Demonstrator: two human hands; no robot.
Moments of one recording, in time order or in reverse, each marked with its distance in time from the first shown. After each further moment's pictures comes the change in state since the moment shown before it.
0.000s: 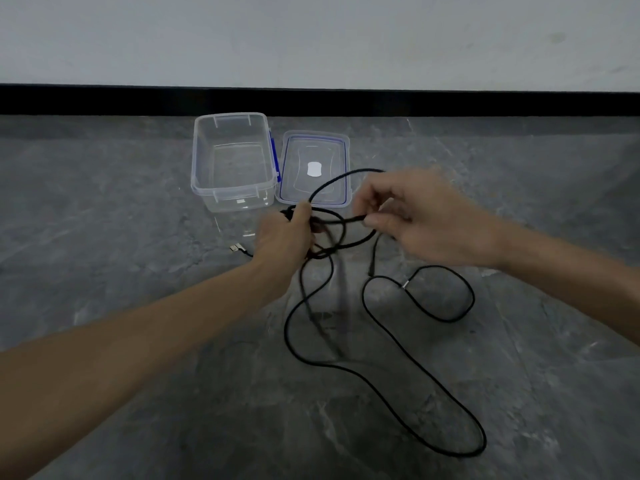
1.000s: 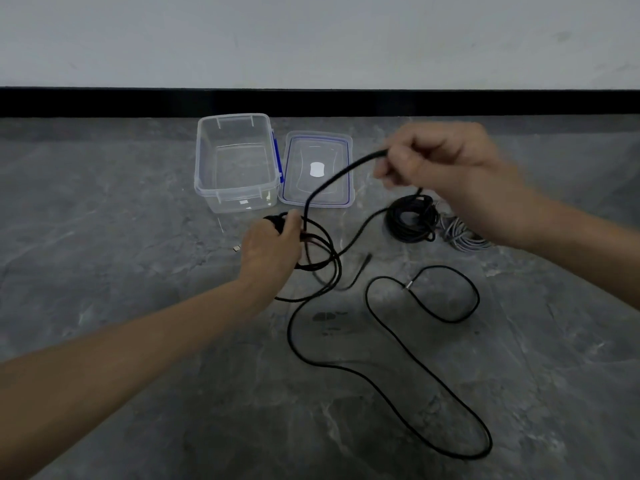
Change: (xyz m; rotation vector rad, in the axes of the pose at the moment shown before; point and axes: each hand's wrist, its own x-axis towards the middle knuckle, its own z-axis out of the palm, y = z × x) left_hand 0.005 -0.021 -0.015 0.174 0.075 0.173; right_hand 0.003 0.003 -0.023 0.463 0.142 -0.200
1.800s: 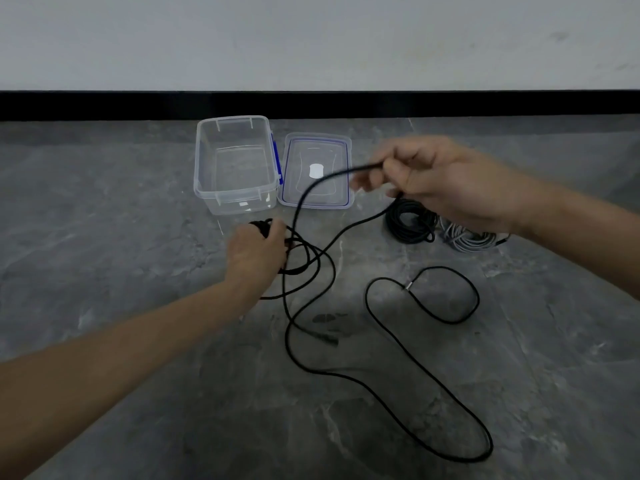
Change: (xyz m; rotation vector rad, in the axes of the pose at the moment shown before) left_hand 0.012 -0.011 -0.008 0.079 0.033 -0.063; right_hand 0.008 0.013 -0.007 0.120 -0.223 0.227
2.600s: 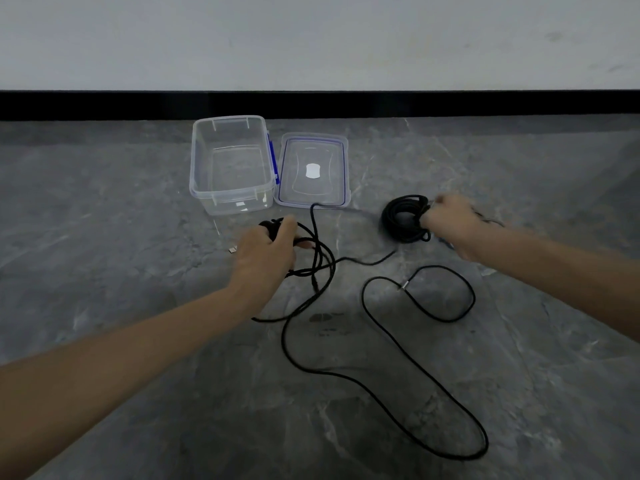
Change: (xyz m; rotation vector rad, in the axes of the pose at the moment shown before) left_hand -0.017 0.005 0.004 -0.183 -0.107 0.077; right_hand 0.003 0.120 -0.026 -0.253 0.642 0.755
